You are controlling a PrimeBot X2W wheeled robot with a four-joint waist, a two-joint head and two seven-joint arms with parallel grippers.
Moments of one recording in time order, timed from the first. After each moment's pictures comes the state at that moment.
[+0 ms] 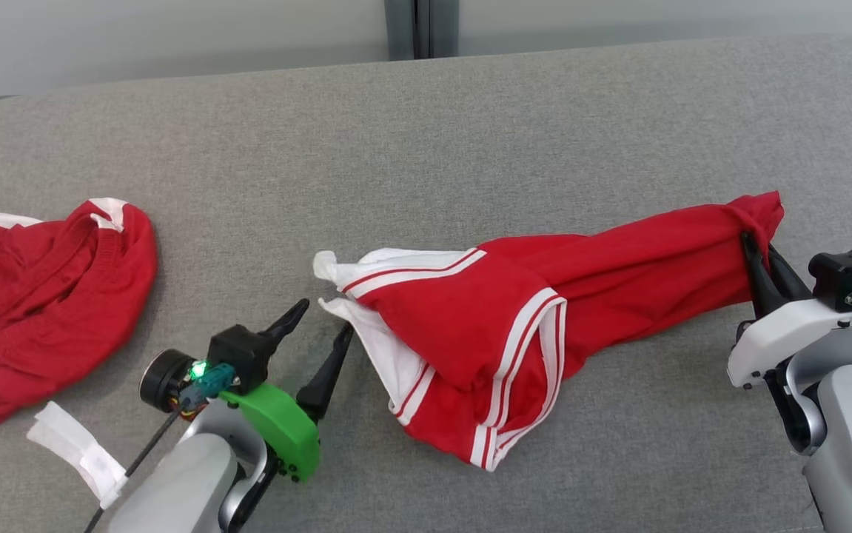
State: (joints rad) left arm -0.44 0.32 -0.71 0.47 -0.56 -0.10 -0.21; right arm -0.36 -0.27 0.03 0.48 0.20 0.13 -0.13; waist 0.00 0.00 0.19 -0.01
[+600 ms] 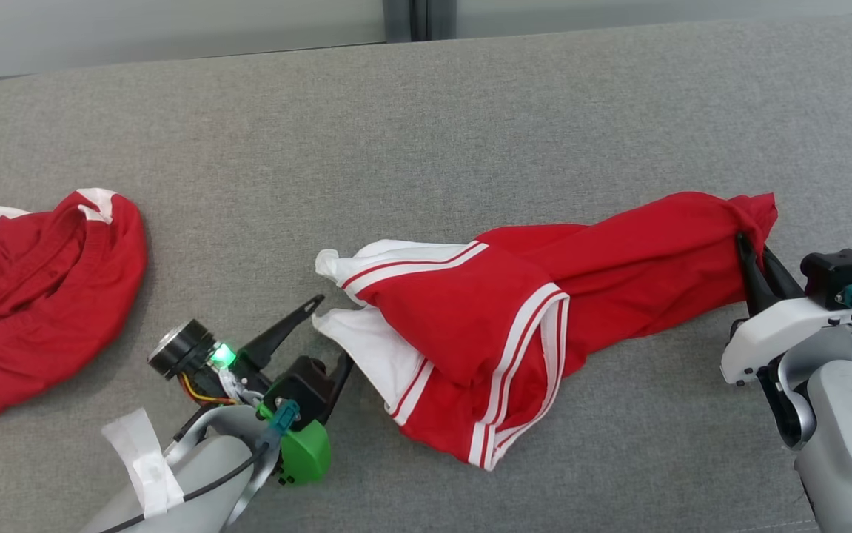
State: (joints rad) left arm -0.52 0.36 -0.86 0.53 -0.13 0.03 -0.26; right arm -0.41 -0.26 0.05 0.59 0.20 0.13 -0.19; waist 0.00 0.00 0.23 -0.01
